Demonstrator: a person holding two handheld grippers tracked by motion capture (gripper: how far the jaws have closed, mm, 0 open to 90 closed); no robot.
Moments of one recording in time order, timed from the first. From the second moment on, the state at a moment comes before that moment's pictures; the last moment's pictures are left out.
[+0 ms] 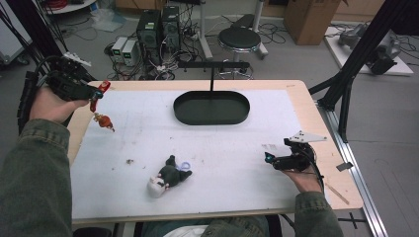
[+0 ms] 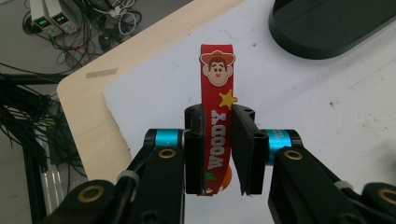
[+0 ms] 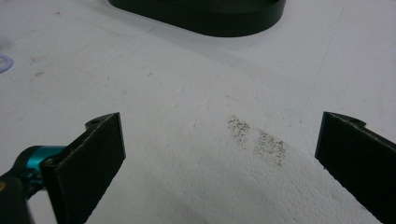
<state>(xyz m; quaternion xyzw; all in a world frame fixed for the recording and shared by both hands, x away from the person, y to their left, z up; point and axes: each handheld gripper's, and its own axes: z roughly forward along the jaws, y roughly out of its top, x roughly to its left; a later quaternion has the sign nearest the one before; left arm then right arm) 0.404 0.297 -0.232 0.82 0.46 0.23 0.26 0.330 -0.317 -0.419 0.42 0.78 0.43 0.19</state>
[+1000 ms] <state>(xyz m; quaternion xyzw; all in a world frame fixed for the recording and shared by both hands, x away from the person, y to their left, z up) 0.445 0.193 -0.211 0.84 0.42 0.19 0.28 0.335 -0.315 -0.419 0.39 0.78 0.45 0.17</state>
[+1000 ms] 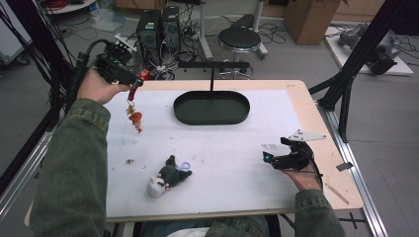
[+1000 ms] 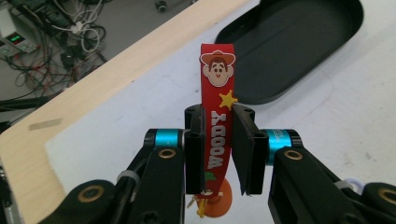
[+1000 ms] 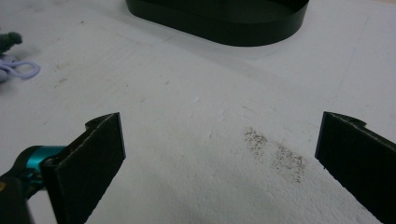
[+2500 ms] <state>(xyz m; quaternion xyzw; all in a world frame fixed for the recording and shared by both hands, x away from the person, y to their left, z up) 0.525 0.063 -0.191 0.85 0.39 0.16 0.32 0.336 -0.315 -0.421 0.39 0.78 0.46 0.16</state>
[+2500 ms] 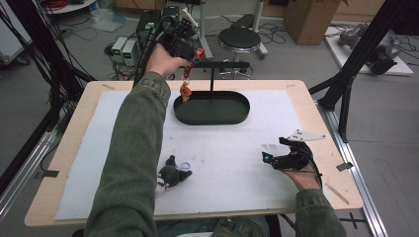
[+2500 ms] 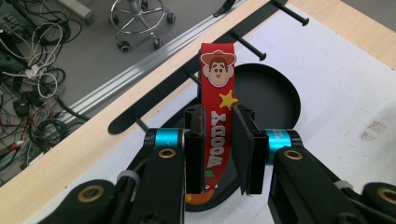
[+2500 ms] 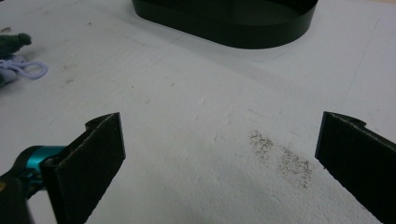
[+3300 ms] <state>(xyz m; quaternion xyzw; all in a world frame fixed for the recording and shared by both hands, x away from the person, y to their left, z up) 0.557 0.046 -0.197 0.82 0.39 0.12 0.39 0.340 -0.314 -0.422 0.39 0.78 0.47 0.15</state>
